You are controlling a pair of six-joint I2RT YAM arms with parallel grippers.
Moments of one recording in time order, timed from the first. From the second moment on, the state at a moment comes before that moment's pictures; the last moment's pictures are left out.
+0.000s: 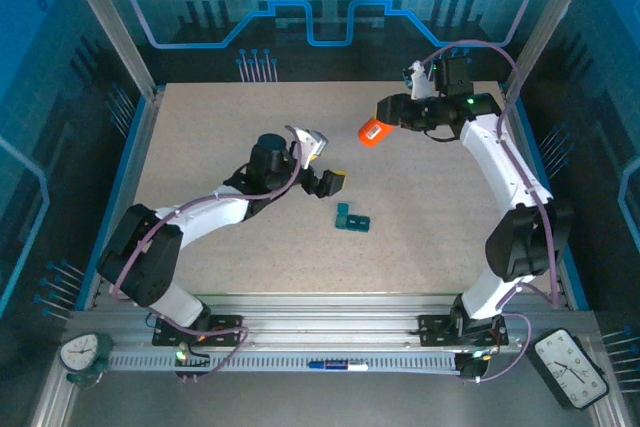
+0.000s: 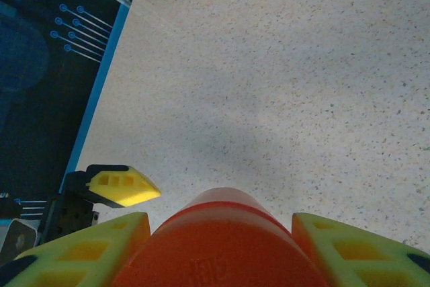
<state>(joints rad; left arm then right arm) -0.51 1.56 0.88 0.36 0.43 -0.04 0.17 1.66 1.63 -0.76 -0.59 0.31</state>
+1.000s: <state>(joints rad) -0.57 1.67 0.87 0.69 0.54 -0.03 0.33 1.65 1.67 -0.90 -0.62 0.25</state>
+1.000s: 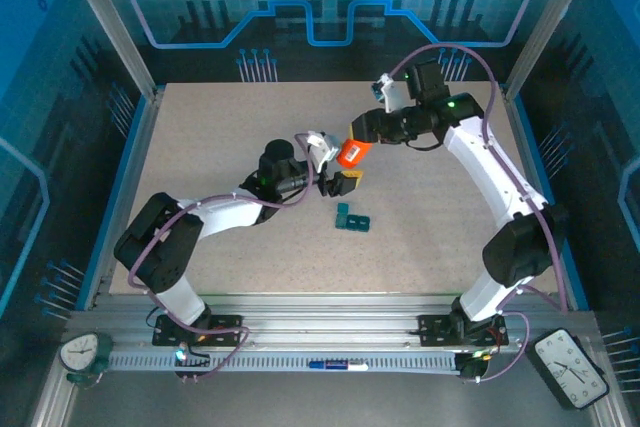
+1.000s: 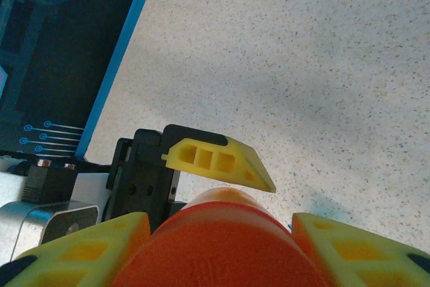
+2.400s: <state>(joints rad) -0.57 1.69 0.87 0.72 0.55 -0.11 0.18 1.49 1.43 -0.67 -0.73 0.40</state>
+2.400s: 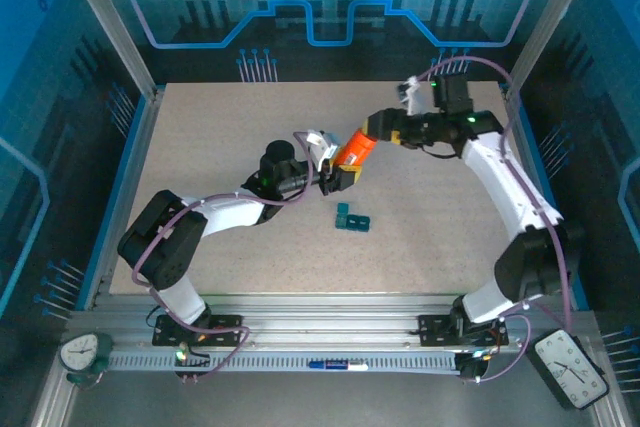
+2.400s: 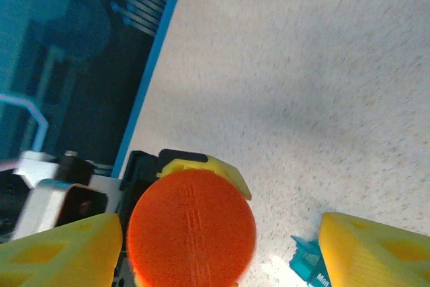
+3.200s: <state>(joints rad) -0.58 1.62 0.87 0.56 0.40 0.05 0.30 1.38 1.20 -0.33 -0.41 0.79</state>
